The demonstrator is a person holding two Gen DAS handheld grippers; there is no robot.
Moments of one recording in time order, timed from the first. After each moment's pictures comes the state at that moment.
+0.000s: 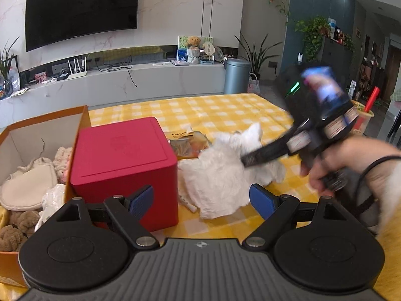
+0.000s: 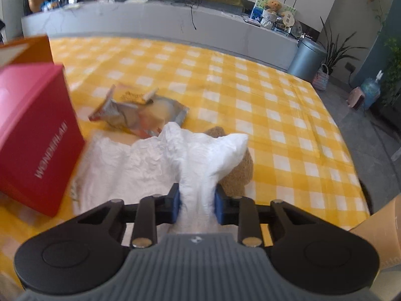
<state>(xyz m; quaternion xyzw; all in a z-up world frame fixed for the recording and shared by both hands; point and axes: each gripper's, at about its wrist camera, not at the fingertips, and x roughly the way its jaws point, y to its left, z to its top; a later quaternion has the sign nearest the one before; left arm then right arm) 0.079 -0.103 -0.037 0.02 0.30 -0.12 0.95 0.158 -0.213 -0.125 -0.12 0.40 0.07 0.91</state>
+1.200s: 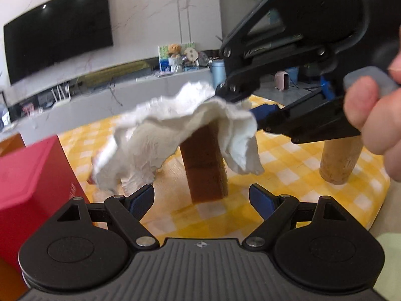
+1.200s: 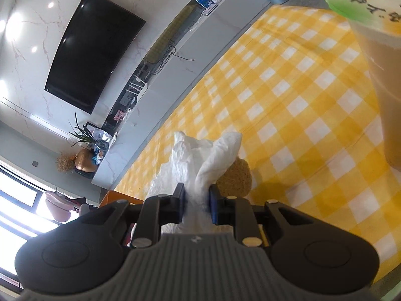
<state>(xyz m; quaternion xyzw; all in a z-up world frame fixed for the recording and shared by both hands) 0.147 -0.209 -0.101 0.08 0.27 -0.13 0.95 0.146 -0.336 -0.110 0.40 0.37 0.14 0.83</state>
